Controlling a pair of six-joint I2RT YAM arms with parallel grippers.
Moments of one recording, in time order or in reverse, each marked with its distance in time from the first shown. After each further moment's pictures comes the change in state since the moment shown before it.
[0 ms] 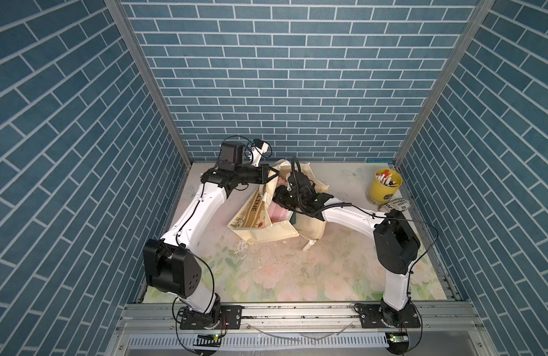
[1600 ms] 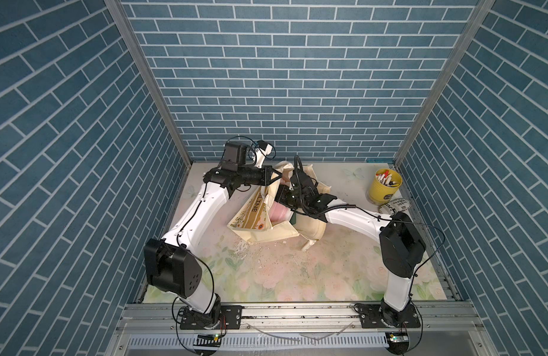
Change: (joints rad) left arm -0.037 0.006 0.017 -0.039 -0.010 0.008; right arm 0.002 -0.034 -0.036 0.042 0.037 -0.043
